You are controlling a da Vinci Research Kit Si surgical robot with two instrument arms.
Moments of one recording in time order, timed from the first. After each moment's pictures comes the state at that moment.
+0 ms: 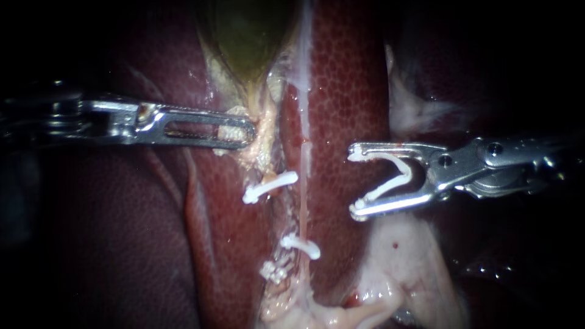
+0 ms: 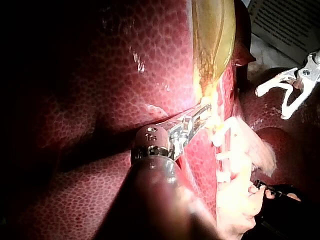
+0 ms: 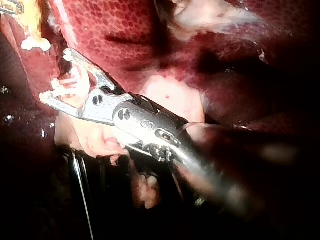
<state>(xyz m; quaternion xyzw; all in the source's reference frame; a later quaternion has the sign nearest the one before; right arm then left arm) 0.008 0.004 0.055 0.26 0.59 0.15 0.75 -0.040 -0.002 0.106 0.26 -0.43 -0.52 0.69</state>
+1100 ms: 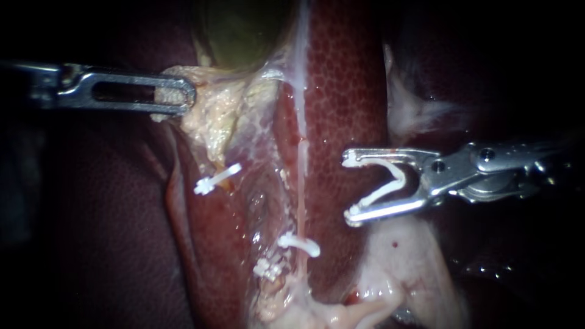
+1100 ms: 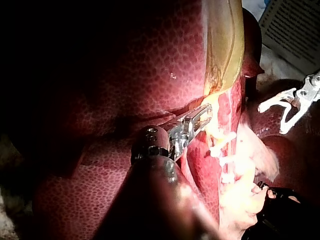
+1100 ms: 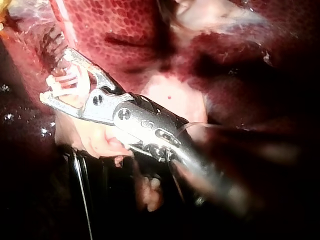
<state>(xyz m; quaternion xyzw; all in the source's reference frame) 0.010 0.002 0.058 0.26 0.60 0.13 0.75 -0.033 0.002 0.098 0.25 -0.44 -0.54 0.68</state>
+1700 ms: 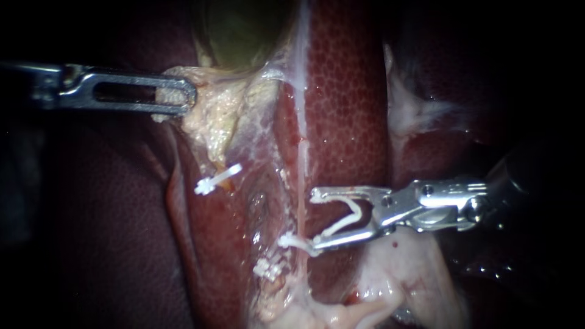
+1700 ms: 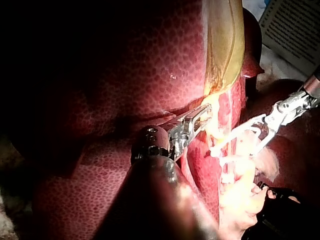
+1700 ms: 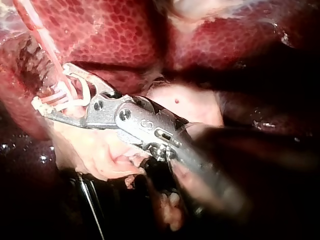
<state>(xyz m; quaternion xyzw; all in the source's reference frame) 0.013 -0.003 0.070 0.30 0.54 0.17 0.77 -0.033 0.002 0.098 0.25 -0.44 -0.54 0.68</state>
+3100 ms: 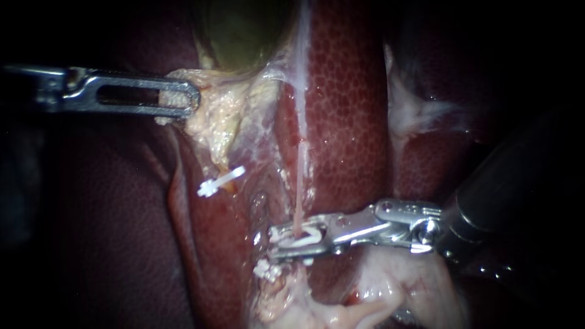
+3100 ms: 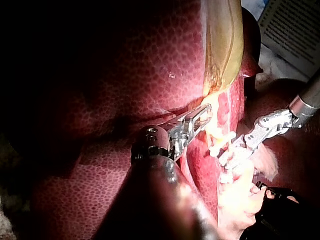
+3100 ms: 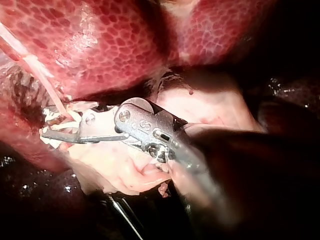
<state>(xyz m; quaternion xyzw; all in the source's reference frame) 0.017 -0.006 0.073 0.38 0.52 0.21 0.73 -0.034 0.002 0.098 0.25 -0.44 -0.54 0.68</state>
